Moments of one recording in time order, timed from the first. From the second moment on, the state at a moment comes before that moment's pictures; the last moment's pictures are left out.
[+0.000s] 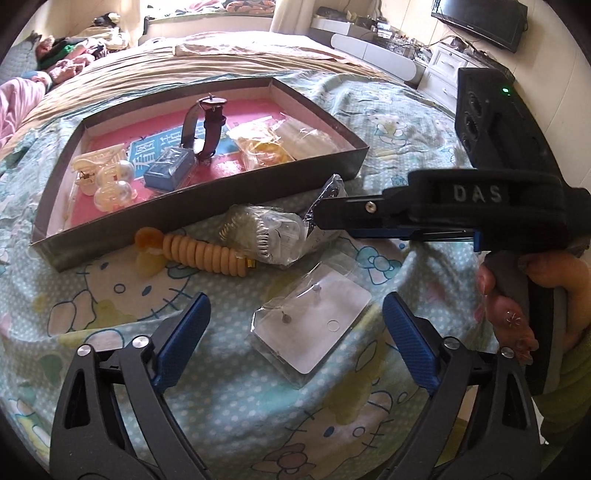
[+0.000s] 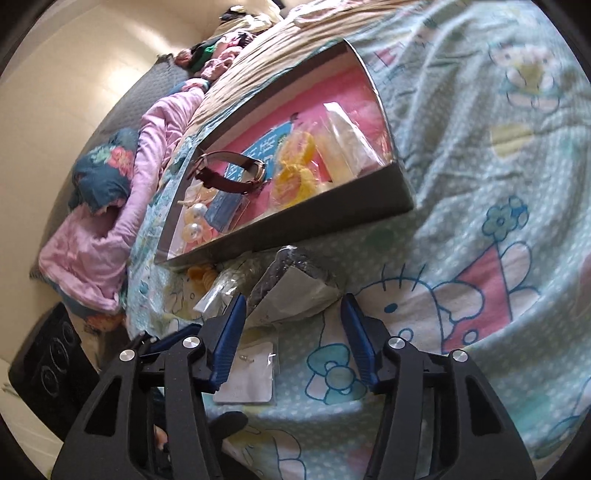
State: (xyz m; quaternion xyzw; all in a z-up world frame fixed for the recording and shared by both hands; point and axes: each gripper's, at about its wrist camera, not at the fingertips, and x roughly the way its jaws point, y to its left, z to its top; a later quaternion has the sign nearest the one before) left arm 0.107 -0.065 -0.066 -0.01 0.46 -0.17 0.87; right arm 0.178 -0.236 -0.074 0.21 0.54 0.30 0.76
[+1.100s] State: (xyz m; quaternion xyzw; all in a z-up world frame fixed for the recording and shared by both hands) left arm 0.102 -0.077 -0.071 -0.01 0.46 -0.20 0.87; right arm 0.177 -0.255 -0.050 0.20 0.46 0.27 0.82
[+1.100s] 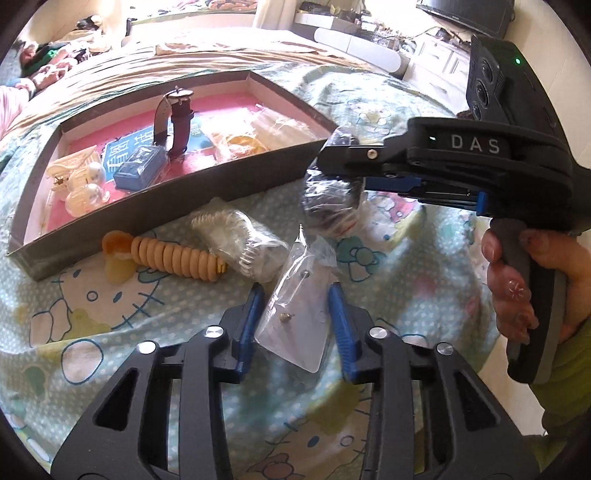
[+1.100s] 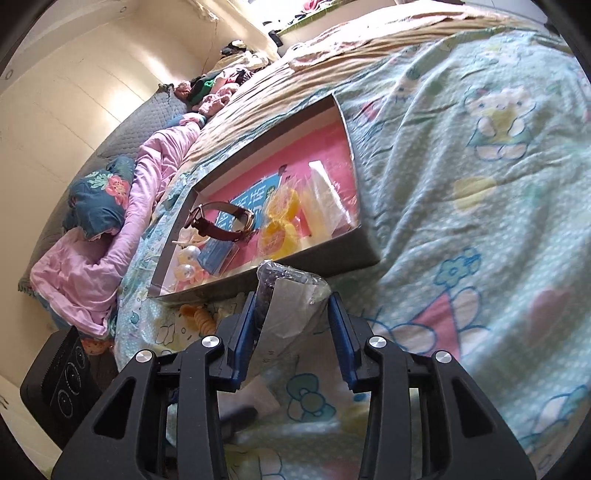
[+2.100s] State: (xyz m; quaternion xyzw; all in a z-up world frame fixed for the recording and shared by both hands) left arm 0.084 0.008 -0.002 -0.09 0.36 -0.11 0.92; right arm 0.143 -0.253 0.019 0.13 0.39 0.30 0.86
